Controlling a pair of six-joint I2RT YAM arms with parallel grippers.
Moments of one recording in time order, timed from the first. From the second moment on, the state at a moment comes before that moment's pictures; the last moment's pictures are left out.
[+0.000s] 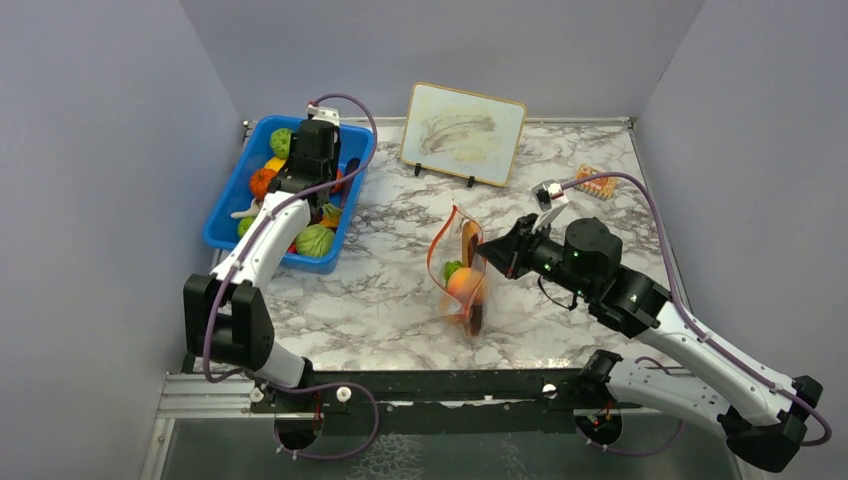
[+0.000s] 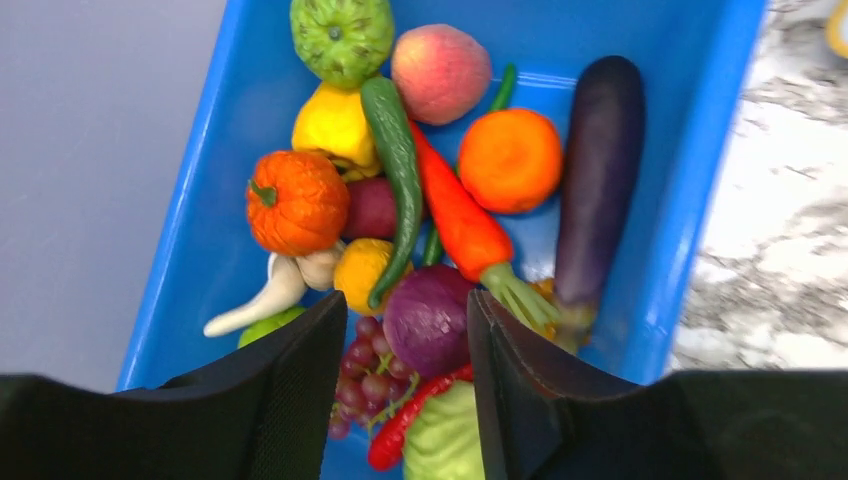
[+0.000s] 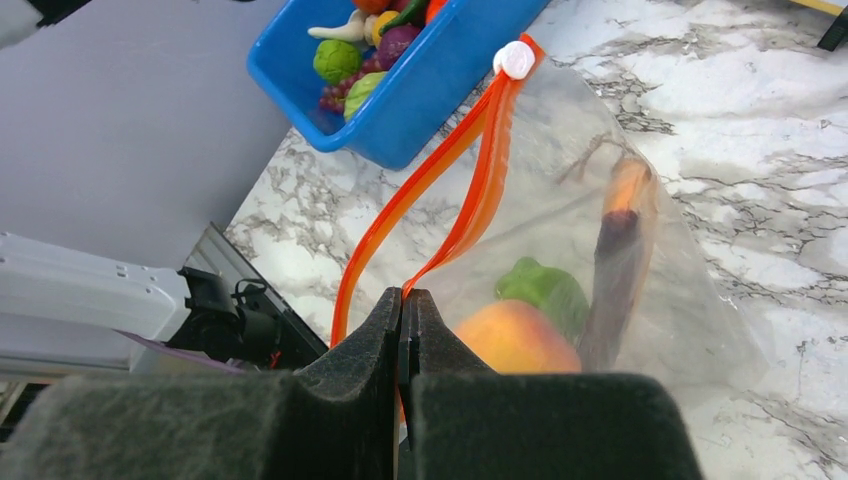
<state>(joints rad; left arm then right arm) -0.24 1.45 1.25 -0.37 -0.45 0.08 0.84 0.82 0.88 -0.28 0.01 0.54</state>
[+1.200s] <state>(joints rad) 0.02 2.01 1.47 -0.23 -0.24 0.05 0.84 0.85 0.90 -0.30 0.01 0.58</state>
